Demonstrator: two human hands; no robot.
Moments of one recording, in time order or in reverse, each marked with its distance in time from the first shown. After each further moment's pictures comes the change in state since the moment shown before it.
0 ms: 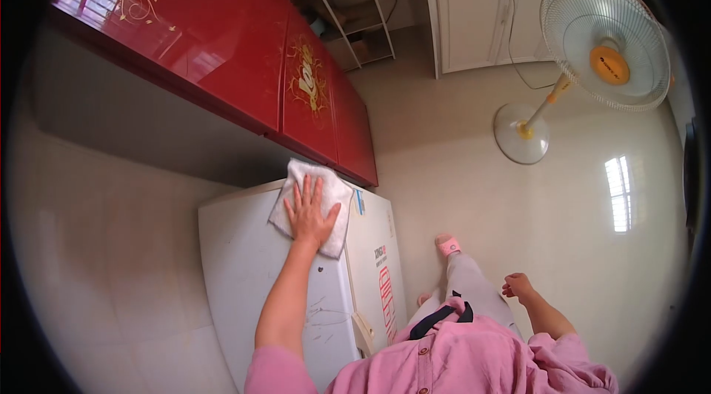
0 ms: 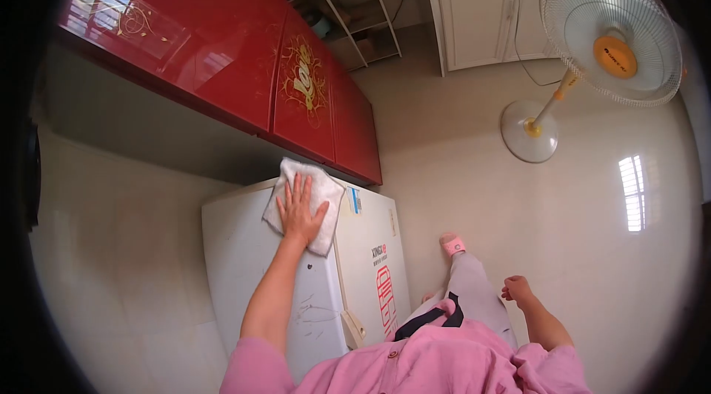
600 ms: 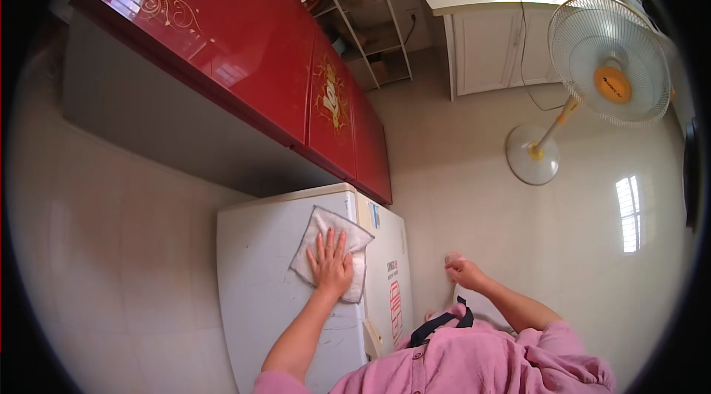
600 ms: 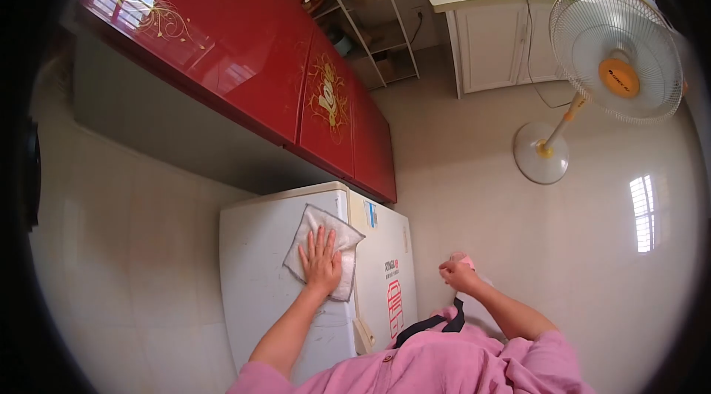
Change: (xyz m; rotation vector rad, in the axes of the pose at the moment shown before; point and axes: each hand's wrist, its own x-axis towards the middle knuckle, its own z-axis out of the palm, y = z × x) left_hand -0.096 0.006 0.005 0.001 0.015 -0.049; right_hand -0.039 -0.151 0.145 -0.389 -0.296 -0.771
